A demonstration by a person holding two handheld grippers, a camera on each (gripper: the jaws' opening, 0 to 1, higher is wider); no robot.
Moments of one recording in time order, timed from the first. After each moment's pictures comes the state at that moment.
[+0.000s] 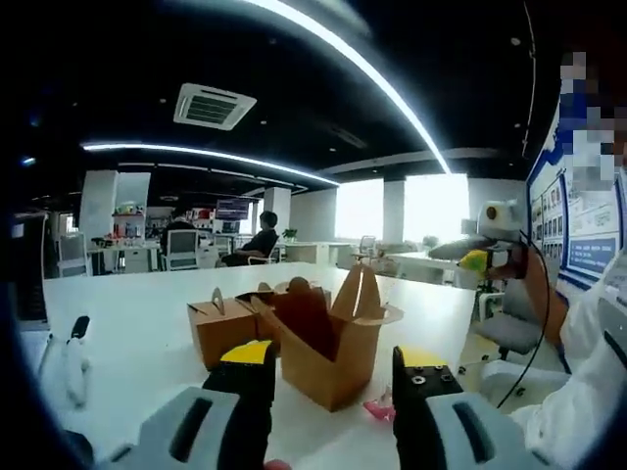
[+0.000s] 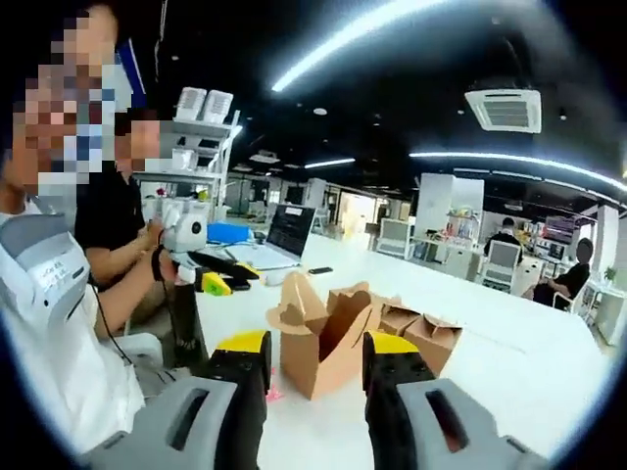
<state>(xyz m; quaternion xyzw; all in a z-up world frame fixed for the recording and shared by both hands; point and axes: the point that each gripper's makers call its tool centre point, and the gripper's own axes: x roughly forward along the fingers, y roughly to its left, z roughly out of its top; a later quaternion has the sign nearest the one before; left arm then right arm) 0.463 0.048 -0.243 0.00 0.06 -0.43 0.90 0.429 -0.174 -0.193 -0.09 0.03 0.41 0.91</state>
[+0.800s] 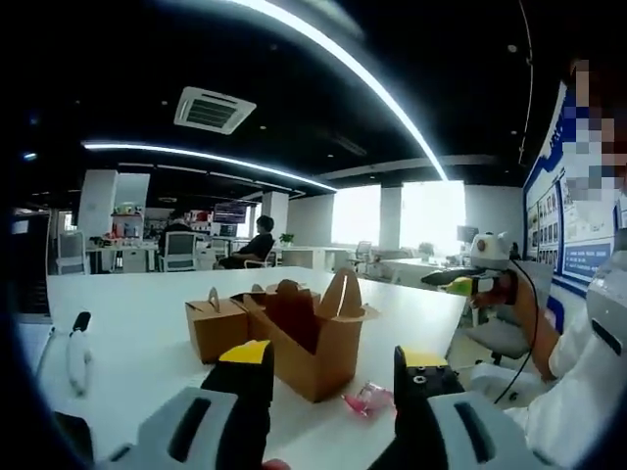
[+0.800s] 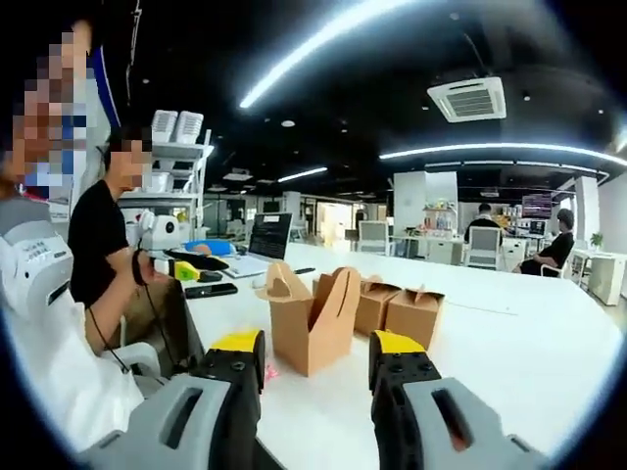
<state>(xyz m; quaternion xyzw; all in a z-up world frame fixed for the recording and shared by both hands) 0.437 0.058 -0.240 -0.01 0.05 -0.44 0.90 0.418 -0.207 -0.228 -0.04 0.03 0.37 0.93</state>
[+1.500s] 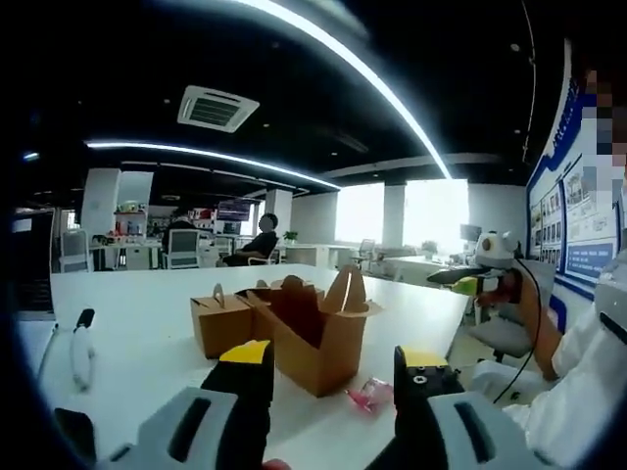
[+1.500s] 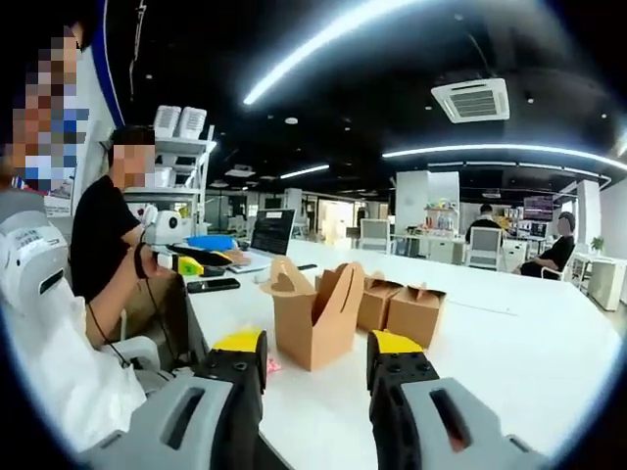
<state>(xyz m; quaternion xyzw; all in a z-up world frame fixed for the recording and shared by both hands) 0.438 0.058 -0.246 -0.01 0.06 -0.43 0.90 0.414 -0.205 -0.232 -0.05 0.03 0.37 0.93</state>
